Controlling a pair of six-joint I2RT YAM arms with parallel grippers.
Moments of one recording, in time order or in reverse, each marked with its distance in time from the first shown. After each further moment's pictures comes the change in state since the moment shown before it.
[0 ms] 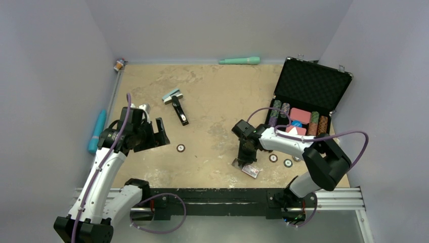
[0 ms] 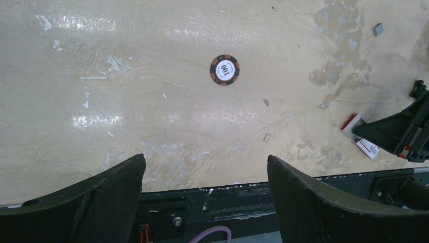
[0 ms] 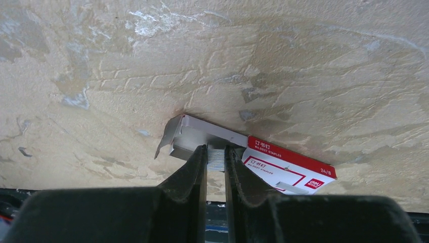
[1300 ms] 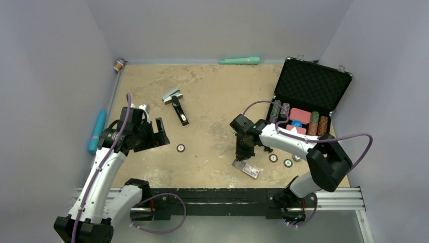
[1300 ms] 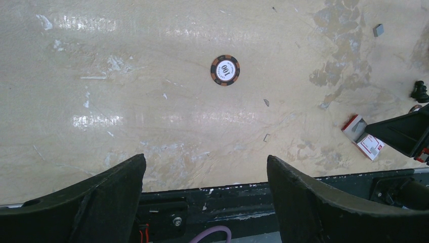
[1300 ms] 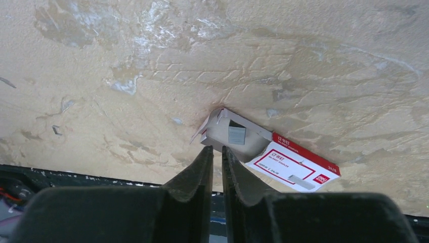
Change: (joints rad) left arm 0.002 0.000 0.000 0.000 -0.001 0.000; right arm 0.002 -0.008 0.094 -0.050 0.001 -0.084
